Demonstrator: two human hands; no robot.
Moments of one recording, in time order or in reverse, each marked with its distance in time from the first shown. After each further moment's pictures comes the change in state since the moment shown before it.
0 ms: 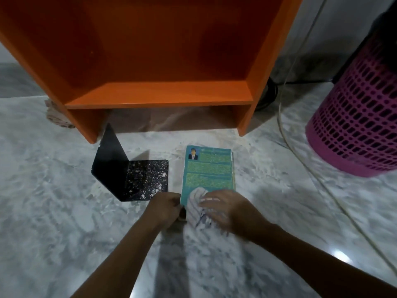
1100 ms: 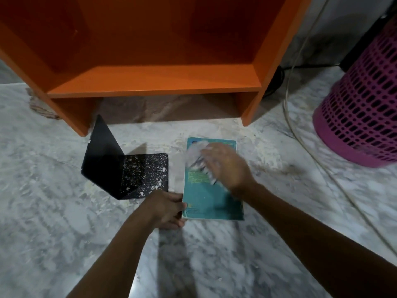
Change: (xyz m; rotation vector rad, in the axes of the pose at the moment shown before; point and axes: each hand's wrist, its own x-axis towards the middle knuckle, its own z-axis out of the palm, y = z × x) left_hand -0.004 0.014 -0.011 -0.373 -0.201 -0.298; right_hand 0.083 0.033 -0.002 -0.058 0.005 0.396
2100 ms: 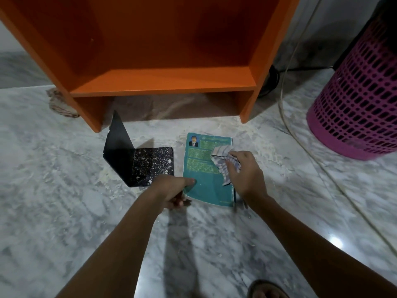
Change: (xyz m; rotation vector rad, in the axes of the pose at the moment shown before) left_hand -0.007 0.009 -0.002 0.007 0.104 -0.028; right_hand -0.064 -0.007 -0.005 0.221 0.300 0.414
